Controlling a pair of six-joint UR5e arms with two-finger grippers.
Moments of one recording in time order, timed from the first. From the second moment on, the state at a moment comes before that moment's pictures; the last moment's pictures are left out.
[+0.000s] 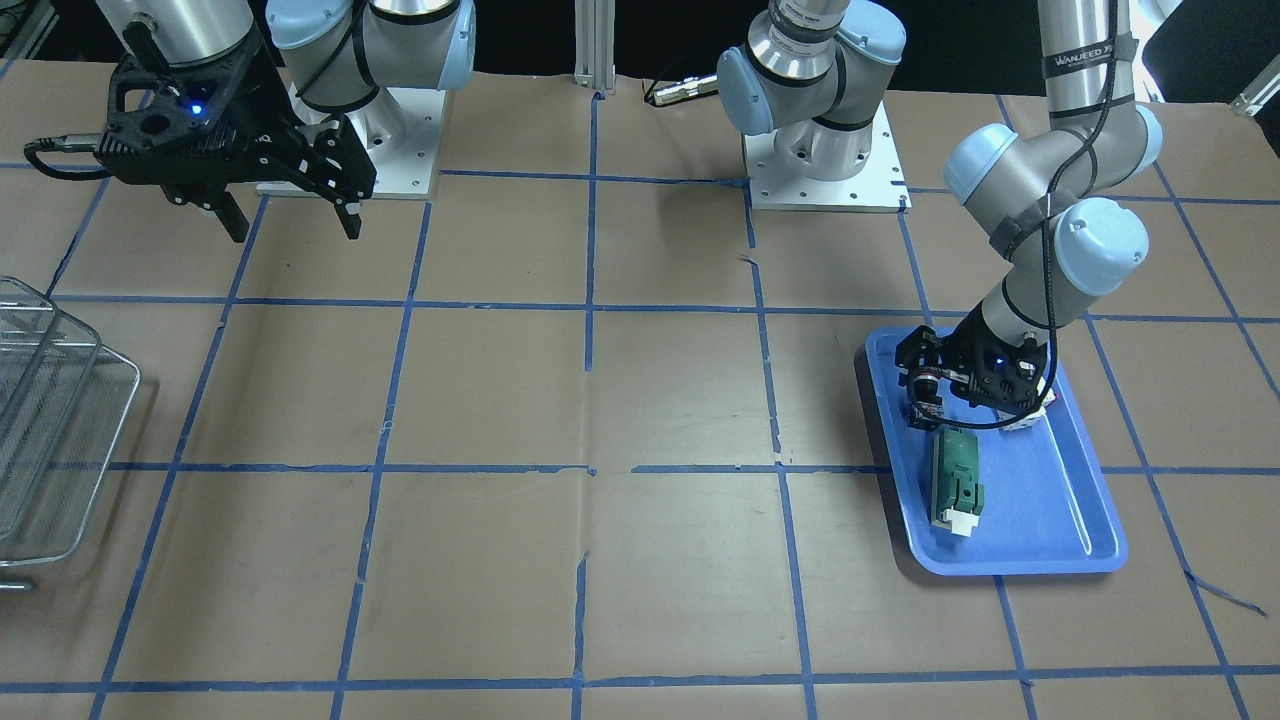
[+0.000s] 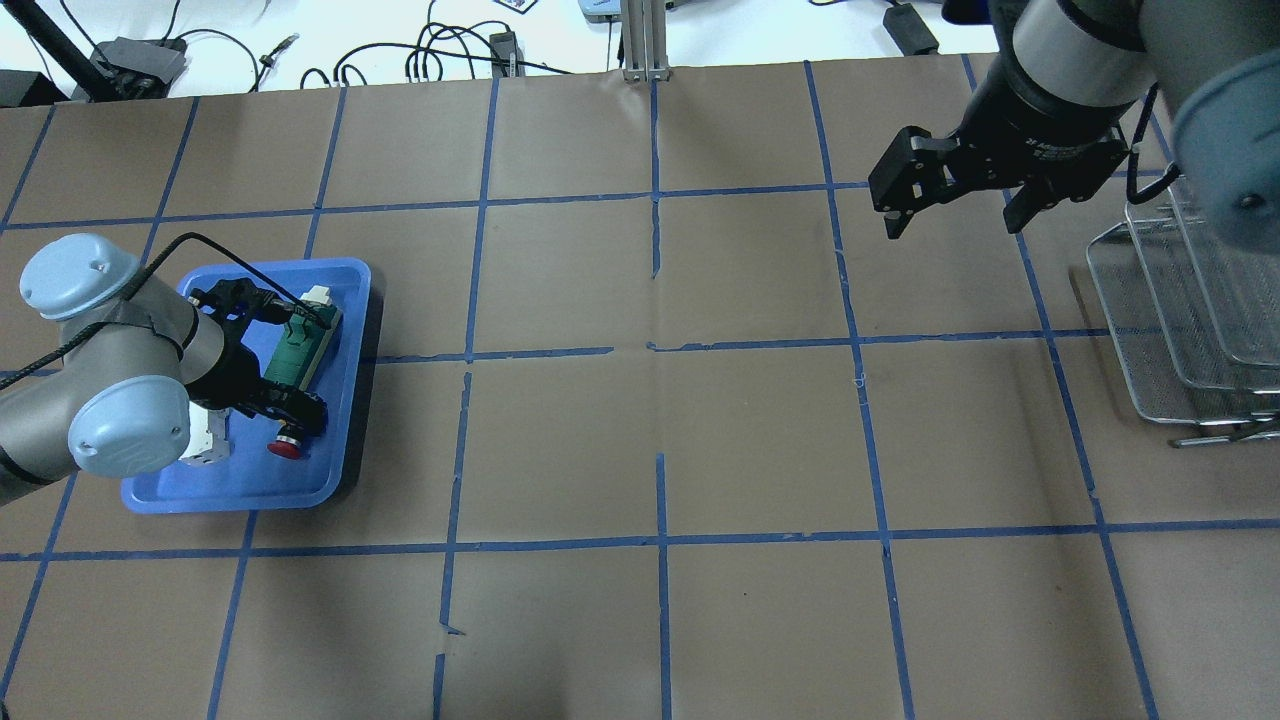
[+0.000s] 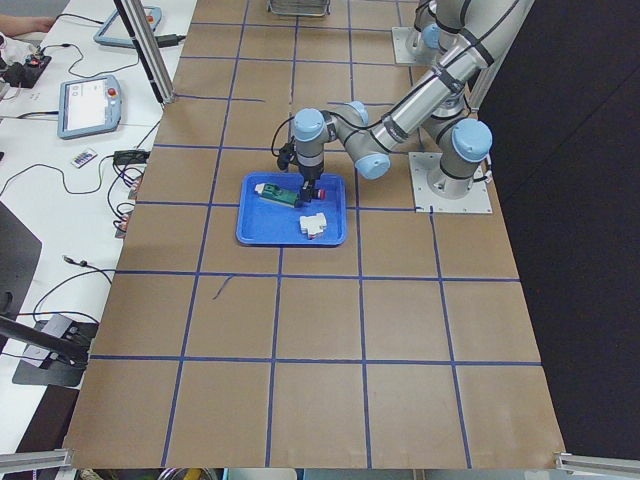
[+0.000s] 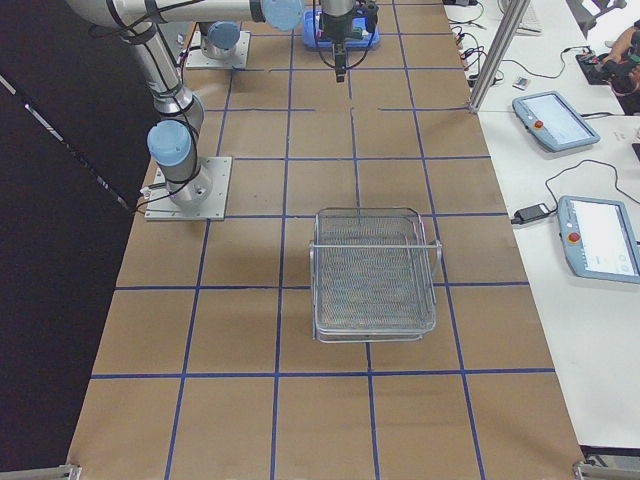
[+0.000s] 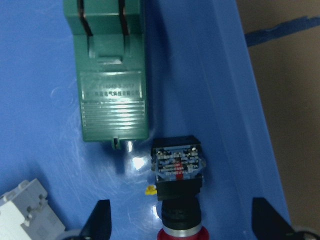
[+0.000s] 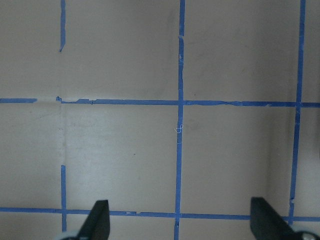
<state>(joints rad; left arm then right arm) -1.13 -1.78 -2.17 -0.83 1.54 0.76 1.56 -1.65 1.63 -1.64 -1.53 -0.04</state>
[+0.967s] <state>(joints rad) -1.13 -1.80 -2.18 -0.83 1.55 0.76 1.56 -1.65 1.63 -1.64 -1.52 -0.03</state>
